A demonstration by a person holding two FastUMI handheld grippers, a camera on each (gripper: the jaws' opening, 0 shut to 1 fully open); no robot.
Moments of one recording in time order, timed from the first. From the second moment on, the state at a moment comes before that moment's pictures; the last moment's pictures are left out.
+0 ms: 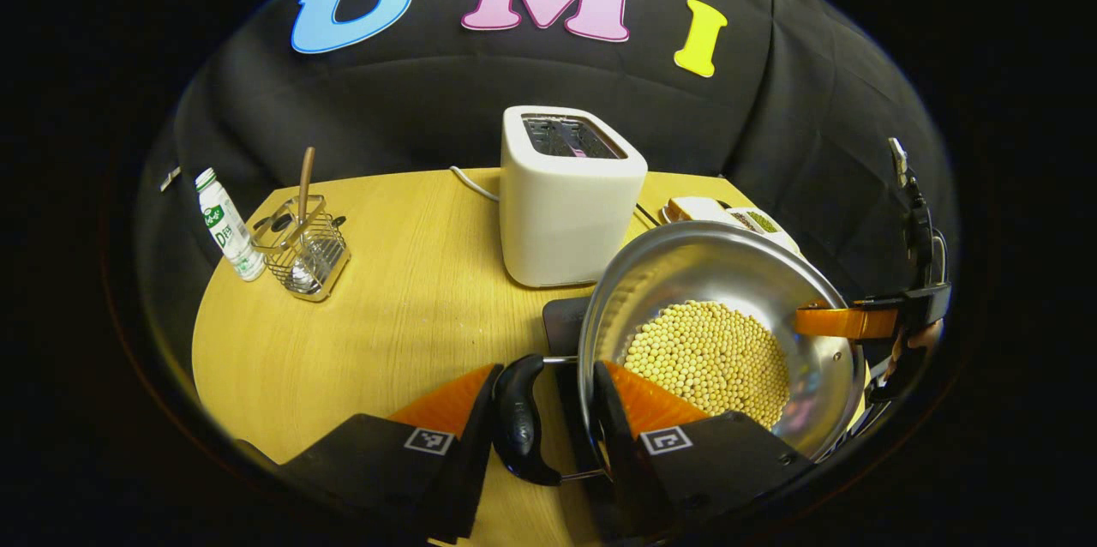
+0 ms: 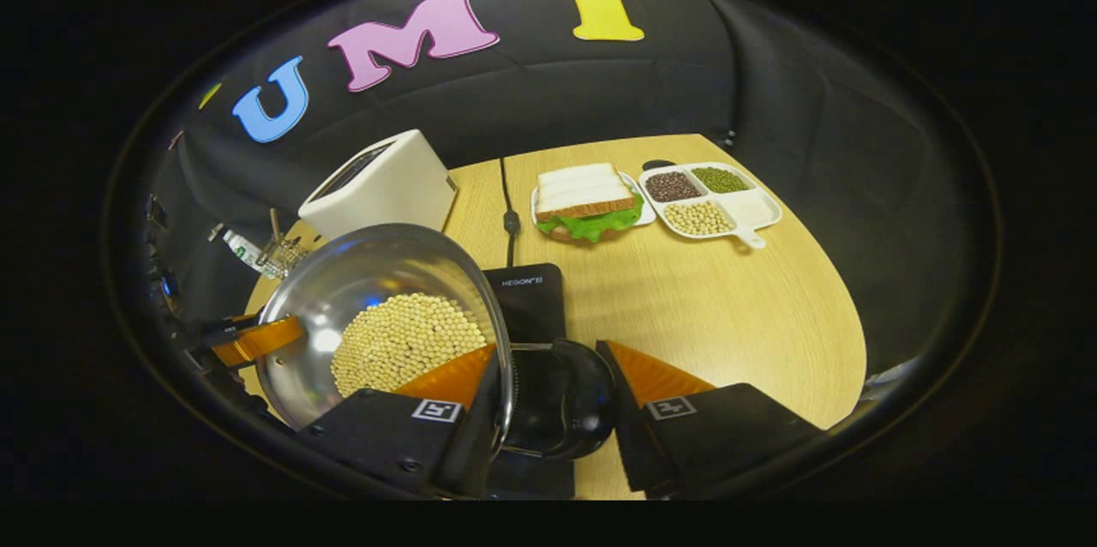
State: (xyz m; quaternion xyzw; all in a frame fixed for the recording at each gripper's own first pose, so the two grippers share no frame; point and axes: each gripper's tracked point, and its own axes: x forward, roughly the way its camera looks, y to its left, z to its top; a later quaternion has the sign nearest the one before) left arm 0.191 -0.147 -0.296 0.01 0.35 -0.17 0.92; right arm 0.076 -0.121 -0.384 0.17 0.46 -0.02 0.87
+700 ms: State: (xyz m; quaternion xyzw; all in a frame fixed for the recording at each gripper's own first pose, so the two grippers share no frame) left arm 0.170 -0.126 -0.261 0.02 0.32 -0.13 0.94; right arm 0.078 -0.129 -0.324 0.15 0.39 -0.06 0.91
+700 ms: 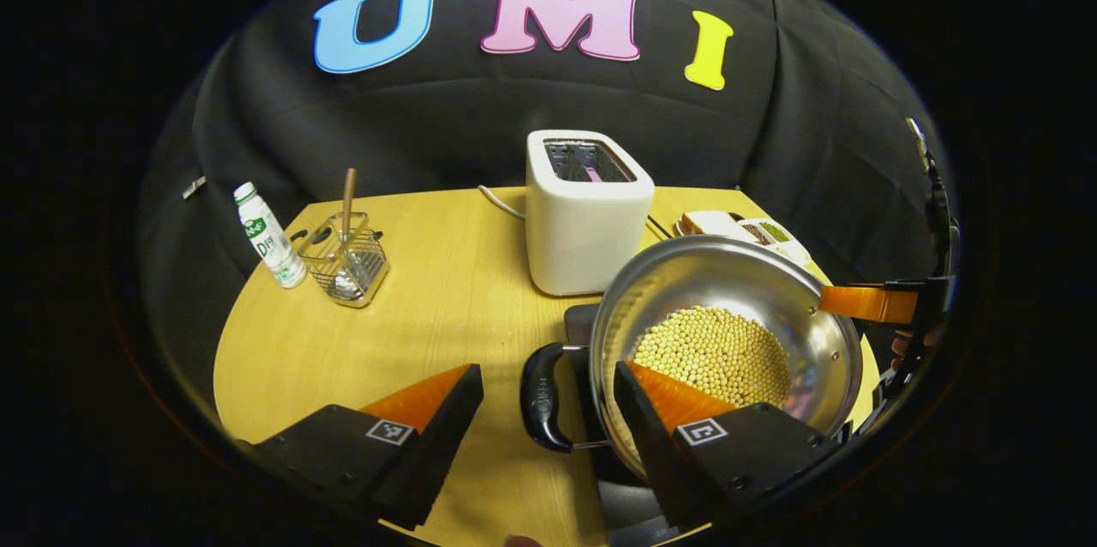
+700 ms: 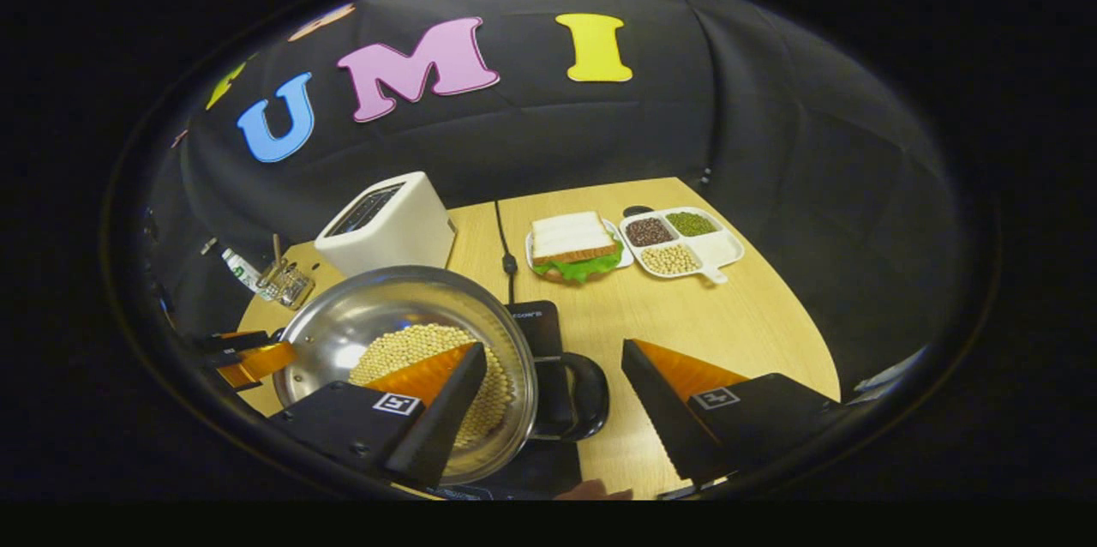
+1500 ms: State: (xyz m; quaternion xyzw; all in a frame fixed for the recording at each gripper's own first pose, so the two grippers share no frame) left arm 0.106 -0.091 -0.099 -0.04 0.15 -0.15 0.98; right arm 0.043 -0.103 -0.140 0.11 0.21 -0.06 0.97
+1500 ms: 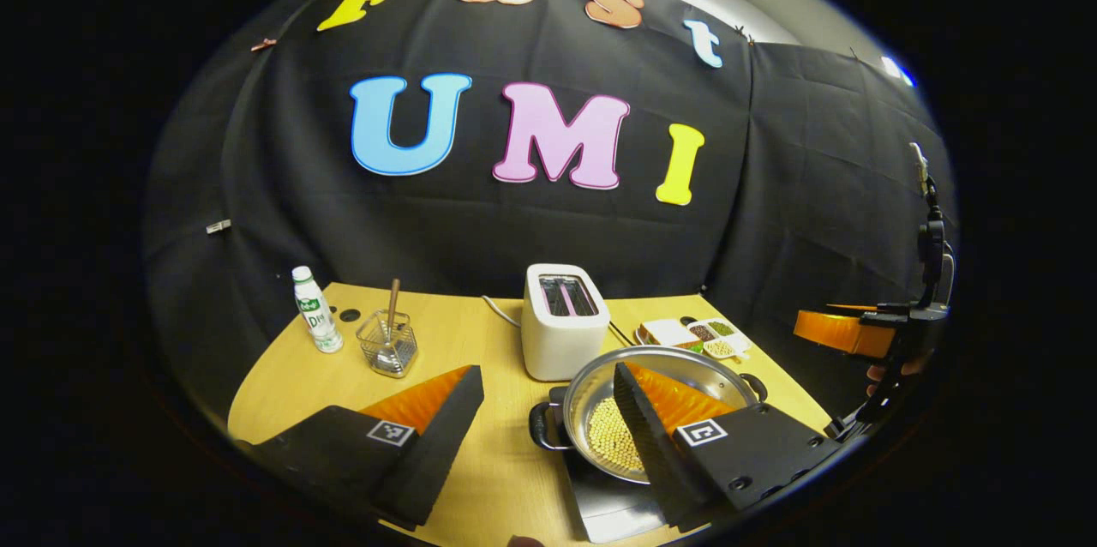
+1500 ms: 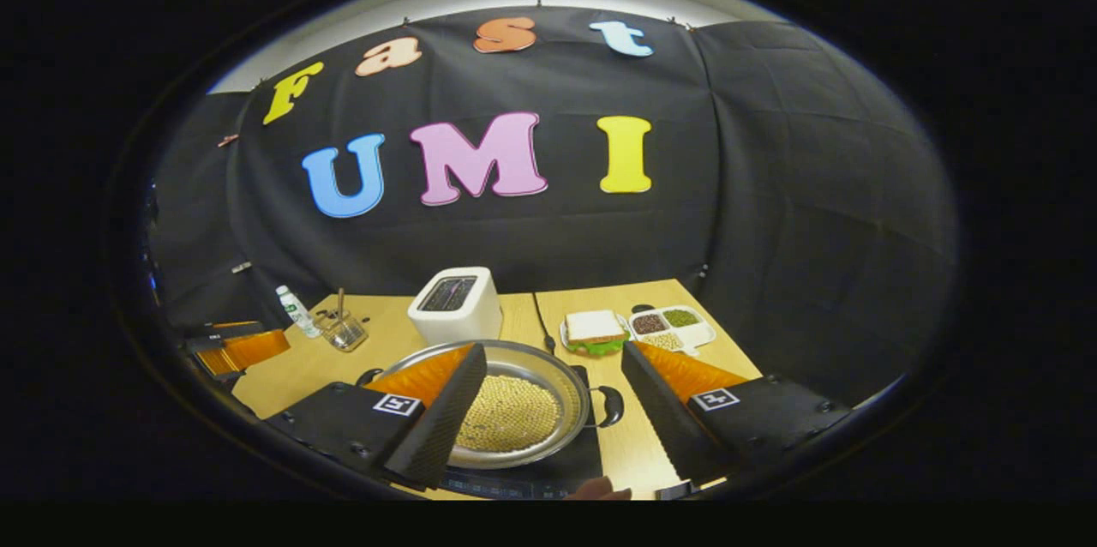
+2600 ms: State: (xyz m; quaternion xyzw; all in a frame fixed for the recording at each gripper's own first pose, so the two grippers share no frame) left arm 0.020 -0.001 0.006 -0.02 0.01 -0.07 1.00; right arm -0.019 -0.054 -0.005 0.02 0.04 -0.07 1.00
